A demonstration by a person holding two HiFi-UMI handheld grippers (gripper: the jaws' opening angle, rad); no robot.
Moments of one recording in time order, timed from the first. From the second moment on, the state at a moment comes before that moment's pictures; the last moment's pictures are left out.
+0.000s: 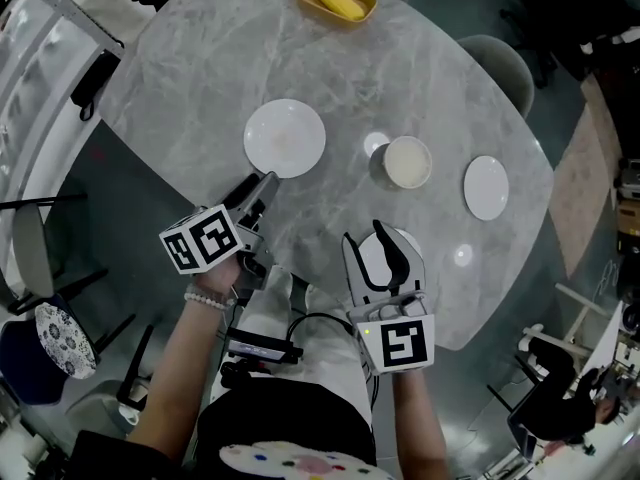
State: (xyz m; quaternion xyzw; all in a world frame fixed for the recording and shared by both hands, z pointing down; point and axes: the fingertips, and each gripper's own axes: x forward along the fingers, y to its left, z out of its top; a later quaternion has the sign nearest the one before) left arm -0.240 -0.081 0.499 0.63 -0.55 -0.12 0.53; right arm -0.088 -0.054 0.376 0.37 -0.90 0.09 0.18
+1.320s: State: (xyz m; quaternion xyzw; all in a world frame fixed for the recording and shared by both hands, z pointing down) left arm -0.253 -0.093 0.549 0.52 -0.54 -0.16 0.64; right arm -0.097 -0.064 0.406 0.35 -0.91 0.10 0.22
